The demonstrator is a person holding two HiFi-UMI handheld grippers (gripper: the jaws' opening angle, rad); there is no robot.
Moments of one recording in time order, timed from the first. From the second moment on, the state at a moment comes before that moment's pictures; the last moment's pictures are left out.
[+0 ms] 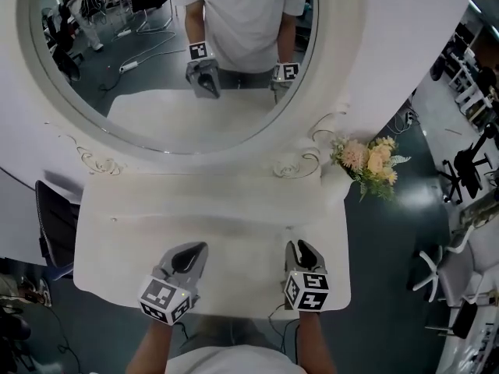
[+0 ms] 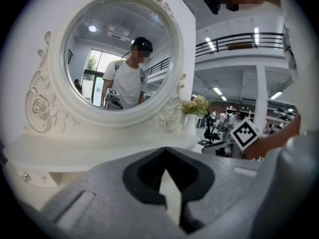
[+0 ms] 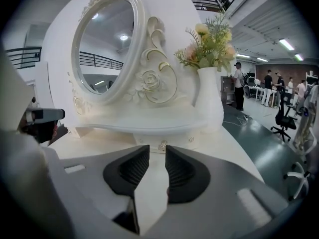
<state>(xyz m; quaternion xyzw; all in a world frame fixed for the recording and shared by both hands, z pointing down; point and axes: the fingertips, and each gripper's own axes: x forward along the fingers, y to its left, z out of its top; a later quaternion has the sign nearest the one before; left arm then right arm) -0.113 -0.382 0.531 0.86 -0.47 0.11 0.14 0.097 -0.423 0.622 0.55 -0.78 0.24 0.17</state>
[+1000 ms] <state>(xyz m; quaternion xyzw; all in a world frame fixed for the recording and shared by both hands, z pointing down) -0.131 -0.375 0.438 0.86 -0.50 0.06 0.07 0.112 -0.398 0.516 0.56 -0.80 0.16 0.14</state>
